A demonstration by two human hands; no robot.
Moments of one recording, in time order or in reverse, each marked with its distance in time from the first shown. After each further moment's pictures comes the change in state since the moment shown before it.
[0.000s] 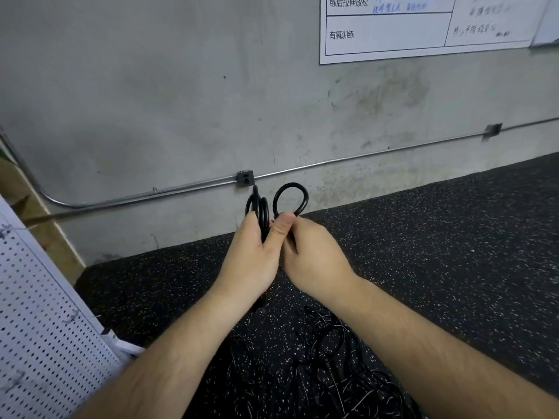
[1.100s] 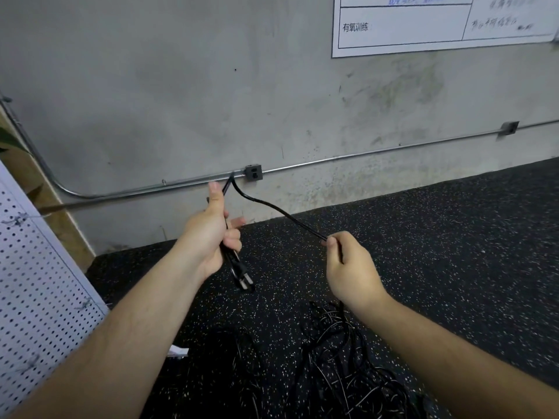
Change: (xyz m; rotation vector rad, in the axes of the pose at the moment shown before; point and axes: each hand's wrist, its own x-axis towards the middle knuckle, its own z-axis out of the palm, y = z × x) left_hand 0.037 -0.020 -0.054 -0.714 0.181 -0.629; right_hand -0.028 0.061 0.011 0.165 0.081 0.337
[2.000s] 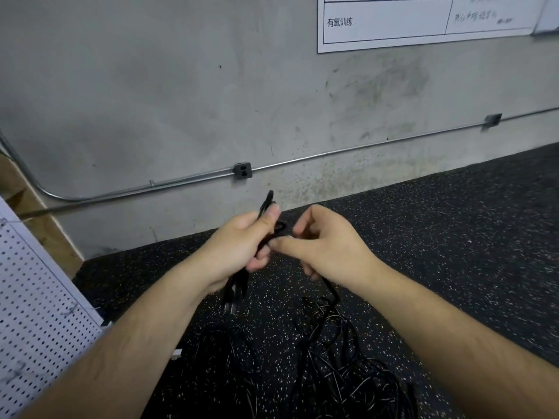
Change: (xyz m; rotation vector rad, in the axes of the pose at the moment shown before) left_hand -0.032 -0.026 0.024 0.540 -0.527 0.185; right_hand -0.004 -0.068 -0.031 0.267 -0.258 -0.019
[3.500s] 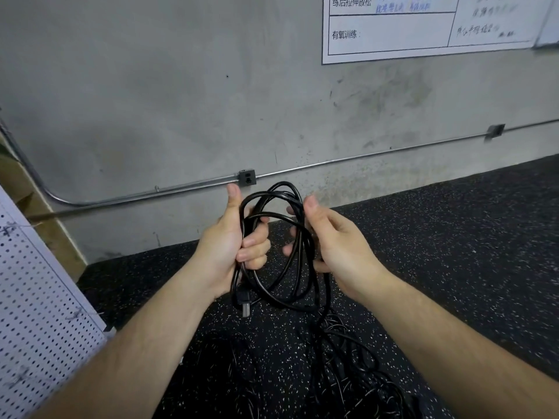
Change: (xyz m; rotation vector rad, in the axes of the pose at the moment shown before) left_hand -0.004 0.015 -0.005 -0.576 0.031 0.011; right_hand 0.002 -0.010 0.004 0.411 0.098 0.141
